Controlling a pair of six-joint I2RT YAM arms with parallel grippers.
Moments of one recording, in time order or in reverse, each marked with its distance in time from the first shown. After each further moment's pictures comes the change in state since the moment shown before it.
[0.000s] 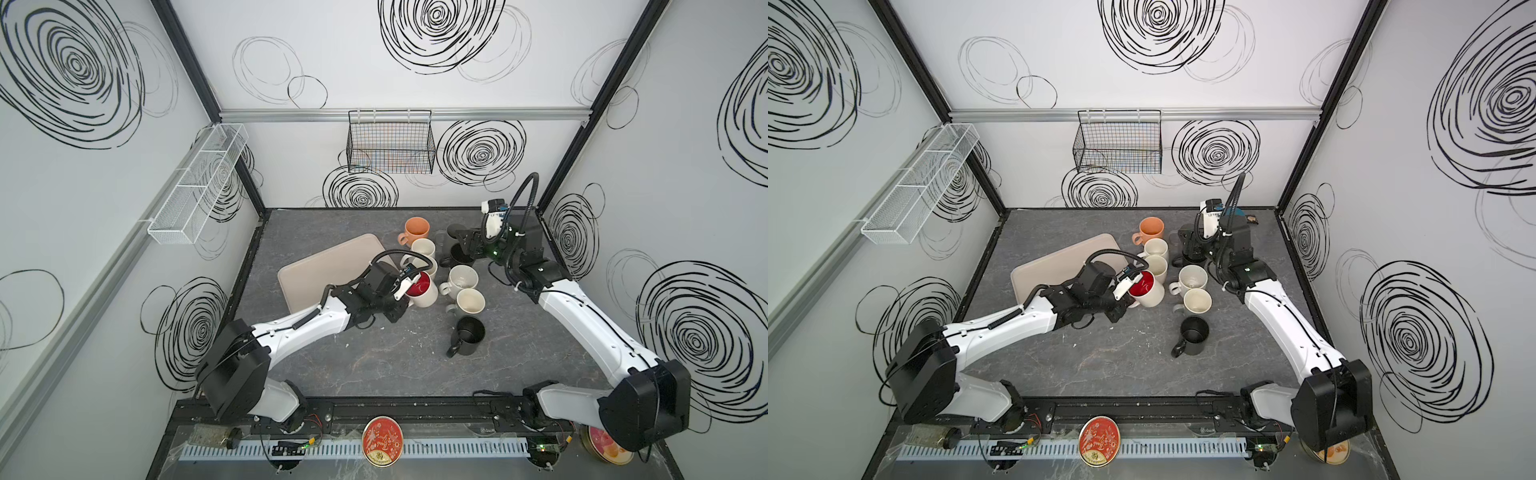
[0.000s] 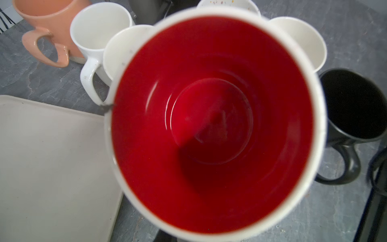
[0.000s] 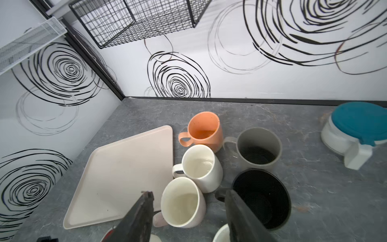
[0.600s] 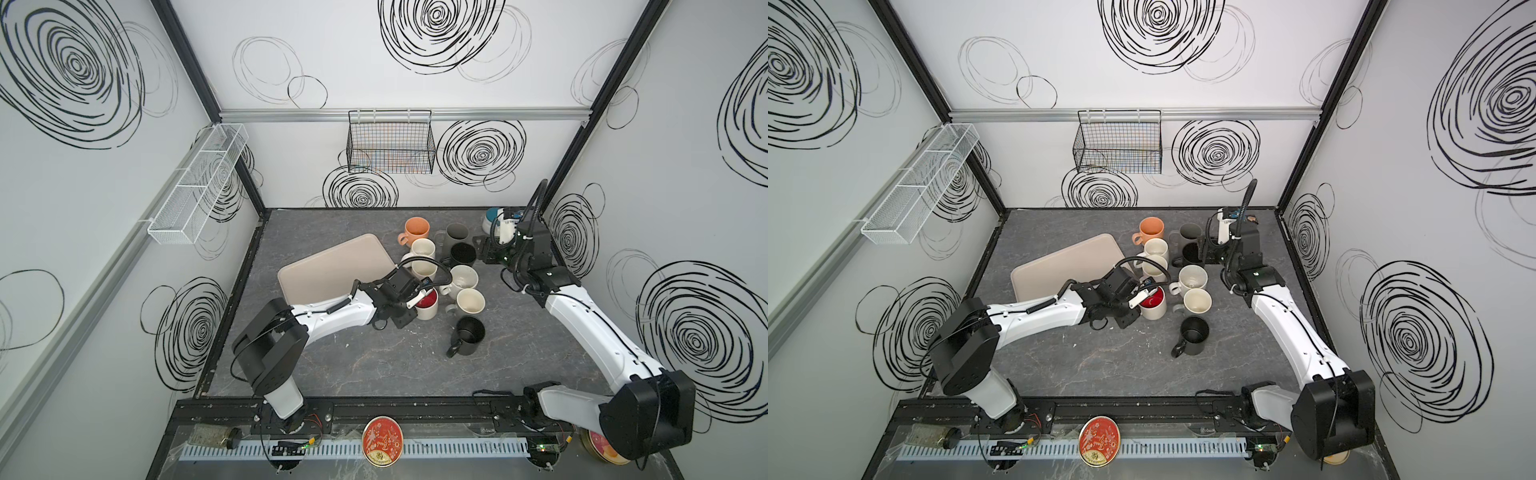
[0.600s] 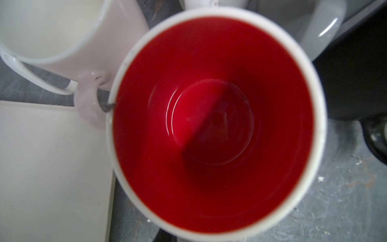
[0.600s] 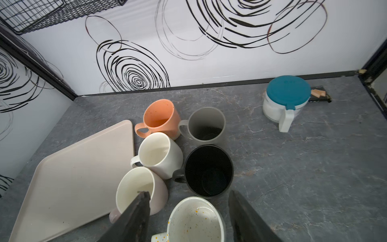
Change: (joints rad) left arm -0.067 0.209 0.120 -0.124 -0.130 0.097; right arm -0.077 -0.047 -0.055 -0.075 0.123 -0.015
